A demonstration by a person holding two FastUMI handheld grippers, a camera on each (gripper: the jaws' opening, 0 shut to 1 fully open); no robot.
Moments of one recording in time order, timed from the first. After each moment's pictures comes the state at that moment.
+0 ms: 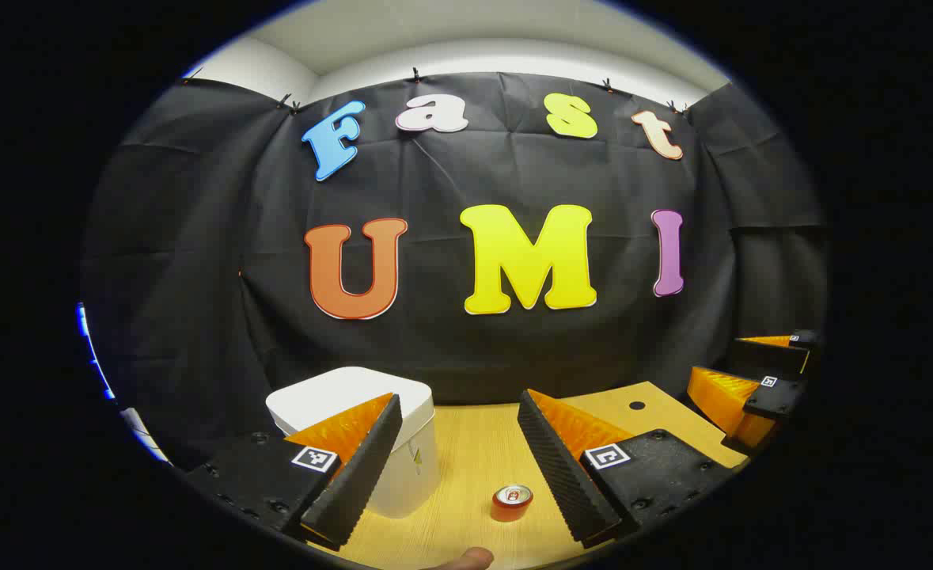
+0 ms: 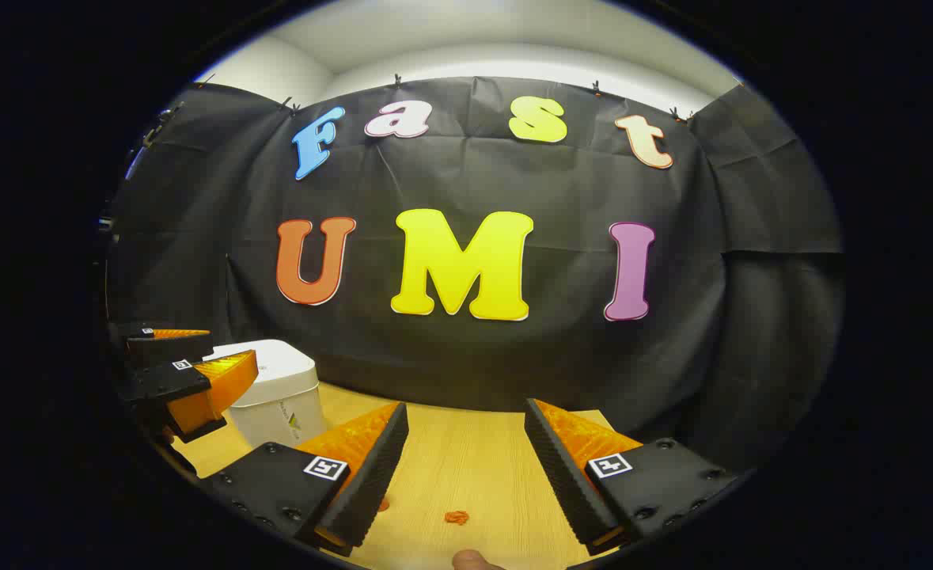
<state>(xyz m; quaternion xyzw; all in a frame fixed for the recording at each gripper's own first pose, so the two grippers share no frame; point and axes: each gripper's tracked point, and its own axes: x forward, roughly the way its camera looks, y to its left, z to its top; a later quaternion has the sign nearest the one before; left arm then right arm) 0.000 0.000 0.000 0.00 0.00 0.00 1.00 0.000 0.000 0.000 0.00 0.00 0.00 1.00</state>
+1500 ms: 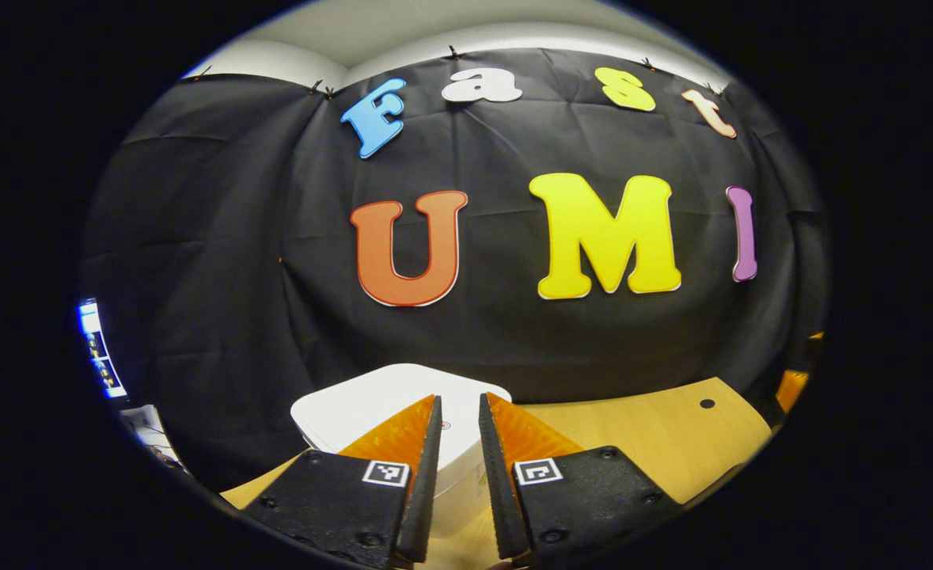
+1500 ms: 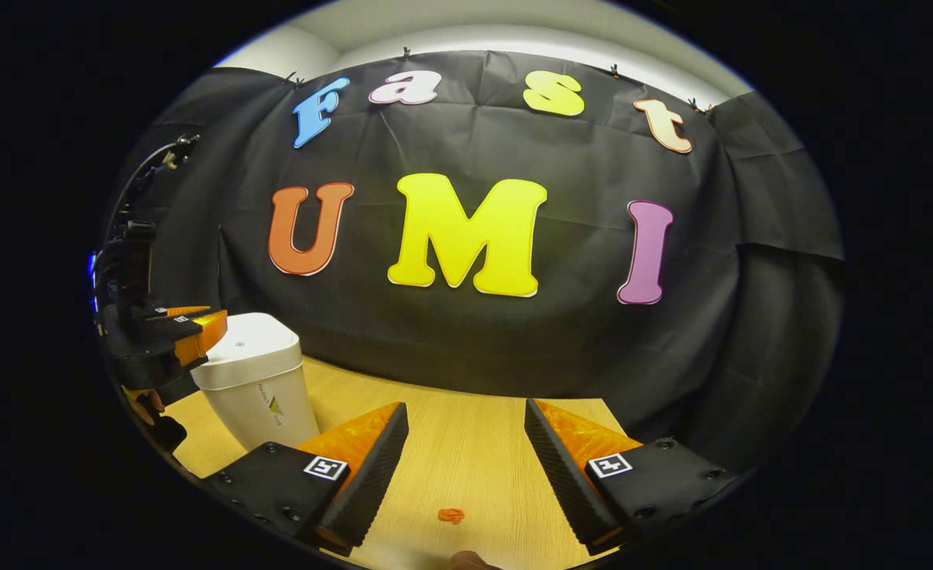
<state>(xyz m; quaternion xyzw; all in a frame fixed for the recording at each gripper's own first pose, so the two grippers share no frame) 0.085 0.084 -0.034 -0.01 0.03 0.10 0.99 0.046 0.007 -0.032 -0.02 0.05 0.00 1.00</state>
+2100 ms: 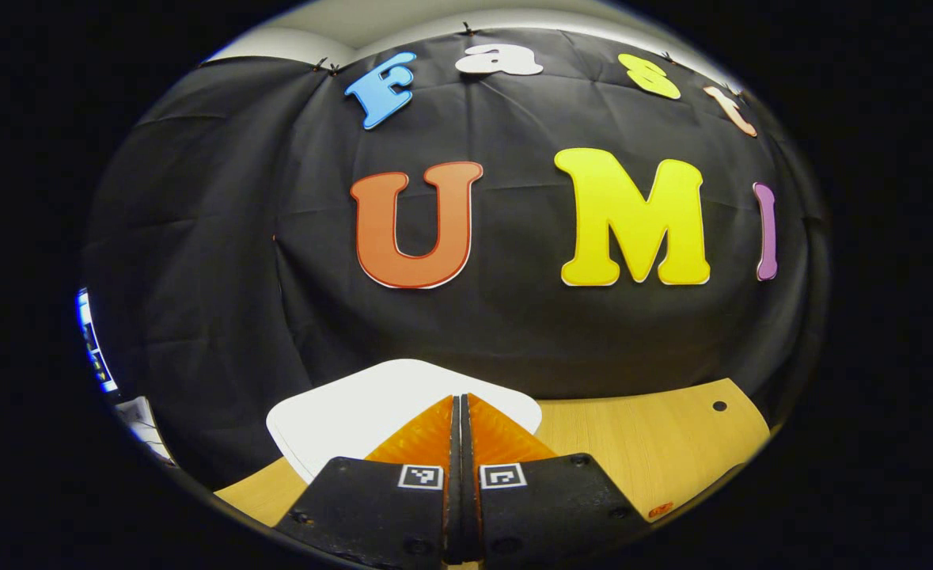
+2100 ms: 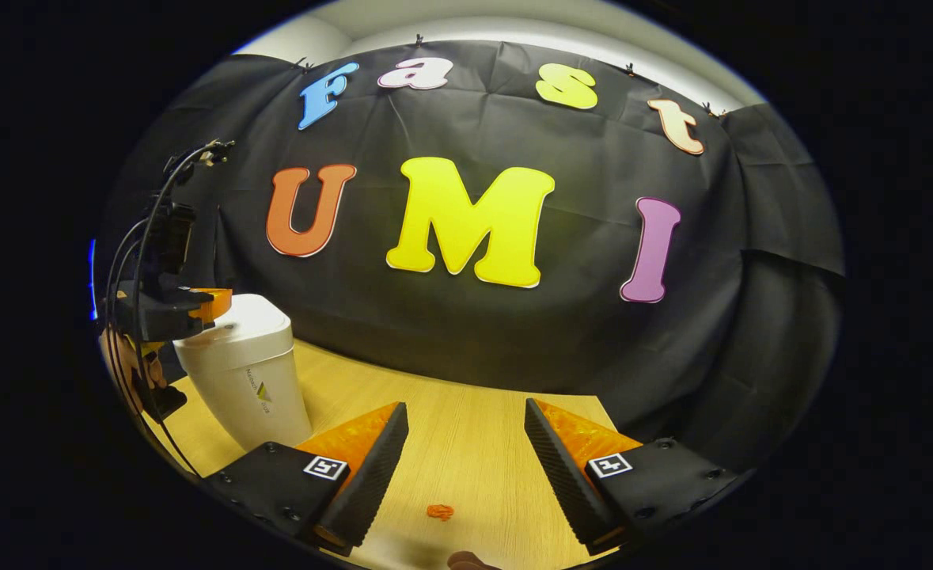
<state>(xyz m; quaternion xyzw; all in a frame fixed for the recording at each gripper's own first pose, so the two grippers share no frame) 0.133 0.108 -0.047 -0.03 0.07 0.11 0.99 0.061 0.007 -0.043 -0.04 0.07 -0.01 1.00</state>
